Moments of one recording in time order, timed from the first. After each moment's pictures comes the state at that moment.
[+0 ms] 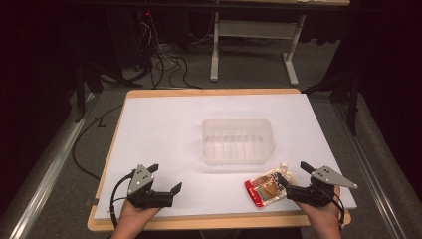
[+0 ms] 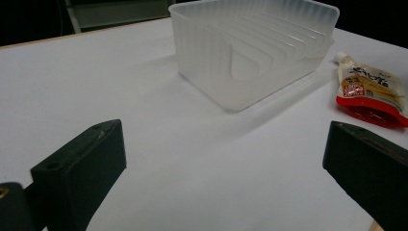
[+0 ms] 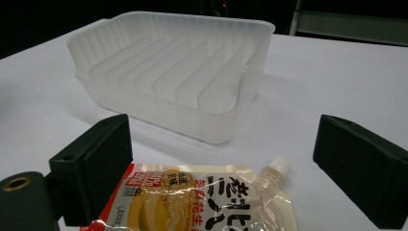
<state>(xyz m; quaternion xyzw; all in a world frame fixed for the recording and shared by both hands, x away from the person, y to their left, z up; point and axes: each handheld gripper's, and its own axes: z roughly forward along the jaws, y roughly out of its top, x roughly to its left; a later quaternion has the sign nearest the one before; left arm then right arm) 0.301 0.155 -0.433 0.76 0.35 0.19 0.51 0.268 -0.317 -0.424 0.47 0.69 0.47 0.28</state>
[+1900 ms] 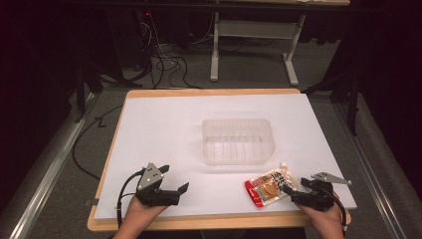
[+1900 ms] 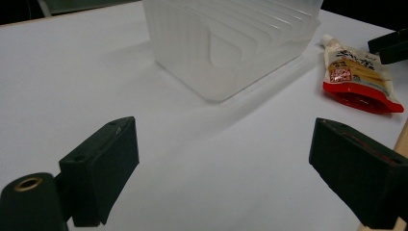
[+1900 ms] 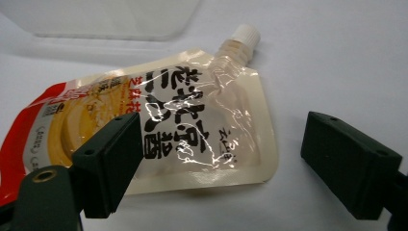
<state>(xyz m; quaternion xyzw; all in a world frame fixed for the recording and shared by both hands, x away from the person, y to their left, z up) 0.311 0.140 -0.440 0.79 0.33 0.16 0.50 0.278 -0.349 -0.480 0.58 0.70 0.39 0.16</state>
